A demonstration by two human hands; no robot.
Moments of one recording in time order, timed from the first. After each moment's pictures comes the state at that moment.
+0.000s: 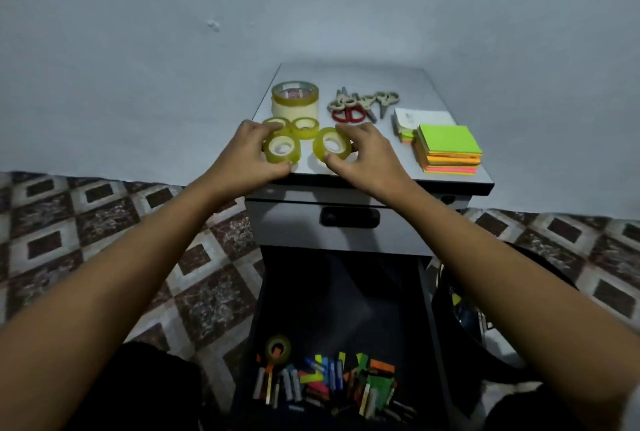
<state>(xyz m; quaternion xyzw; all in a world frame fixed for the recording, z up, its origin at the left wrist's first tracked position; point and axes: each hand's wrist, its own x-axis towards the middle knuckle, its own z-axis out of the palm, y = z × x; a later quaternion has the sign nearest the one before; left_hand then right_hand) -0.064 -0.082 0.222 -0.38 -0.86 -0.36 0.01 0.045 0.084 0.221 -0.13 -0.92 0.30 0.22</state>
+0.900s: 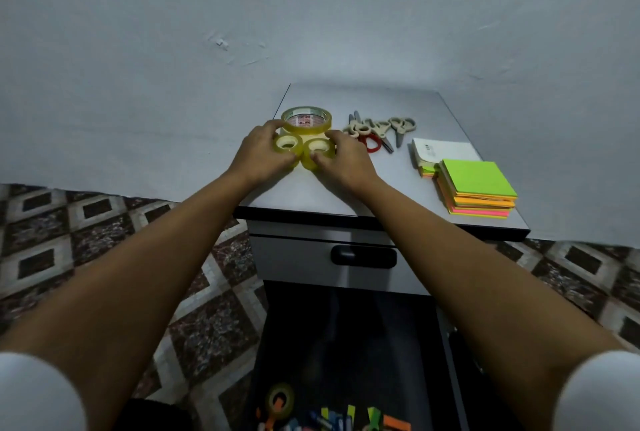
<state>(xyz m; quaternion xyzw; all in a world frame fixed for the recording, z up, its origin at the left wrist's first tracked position) -0.138 -0.032 0.227 -0.29 -0.87 -0.40 0.00 -0.063 0.100 0.215 -0.15 -0.91 0.30 0.22</state>
